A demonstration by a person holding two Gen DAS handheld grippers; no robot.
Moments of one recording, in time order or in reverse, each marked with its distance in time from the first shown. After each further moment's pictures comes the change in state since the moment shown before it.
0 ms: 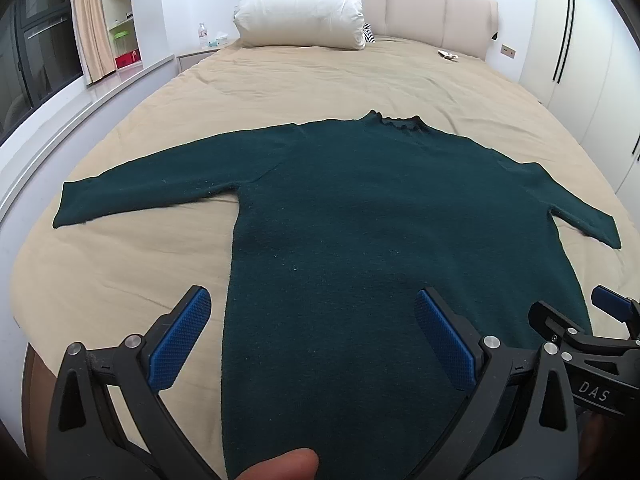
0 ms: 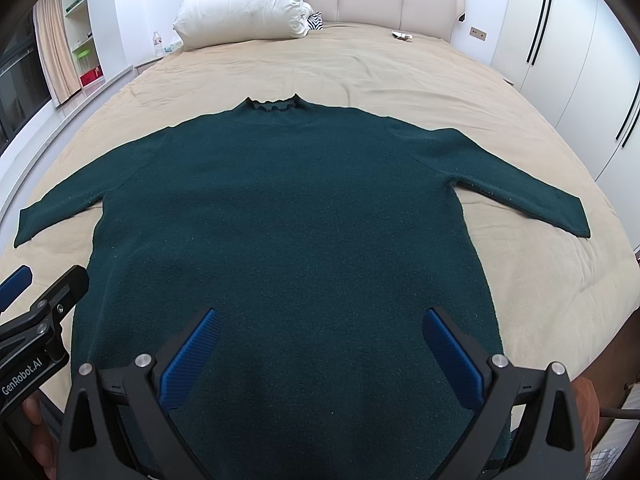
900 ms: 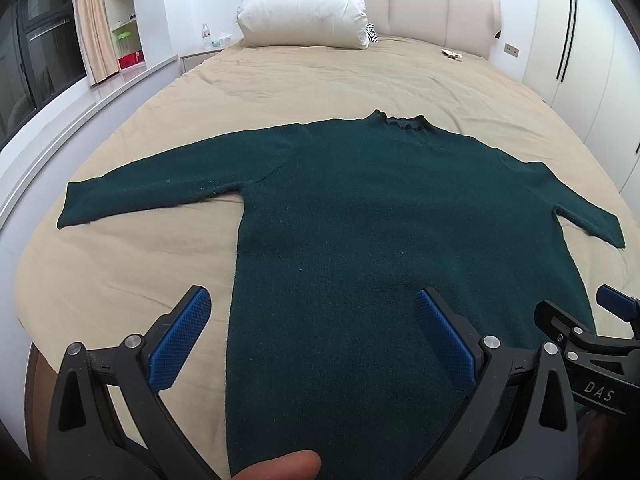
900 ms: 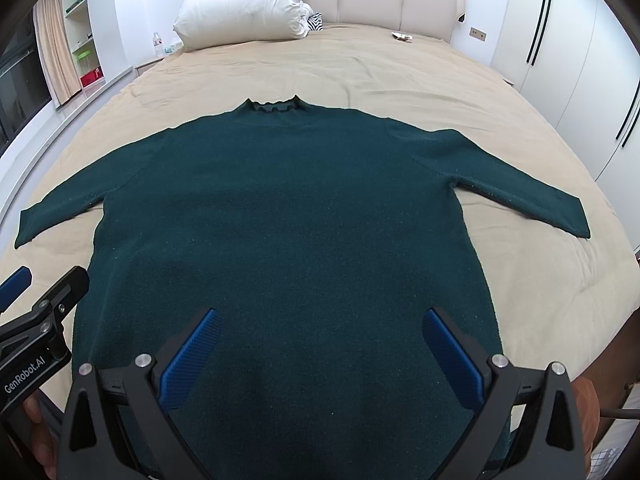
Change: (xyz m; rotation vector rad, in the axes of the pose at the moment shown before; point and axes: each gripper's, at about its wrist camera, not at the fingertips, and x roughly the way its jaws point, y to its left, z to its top) left arm 0.002 0.003 0.001 0.002 0.001 0.013; right arm 0.000 0.000 0.001 0.001 -0.001 0.001
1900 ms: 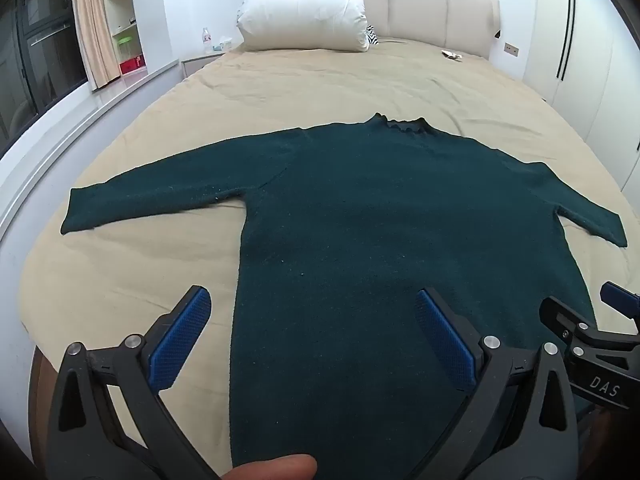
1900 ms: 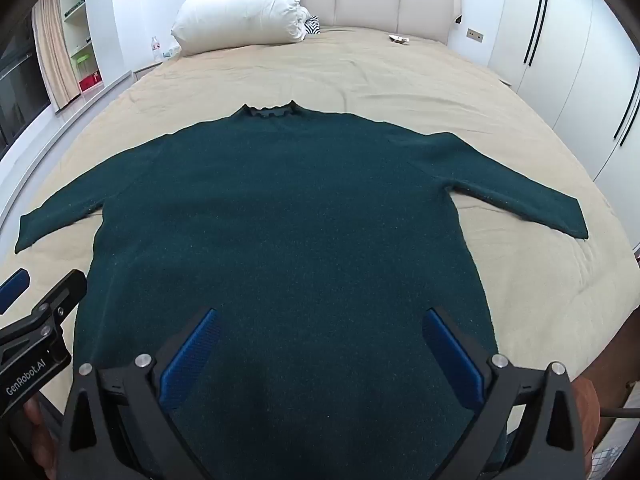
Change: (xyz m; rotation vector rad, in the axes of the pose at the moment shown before) left arm -0.003 -0.004 0.001 0.004 -0.011 0.001; right arm -0.003 -0.005 0.003 0.004 -0.013 -0.001
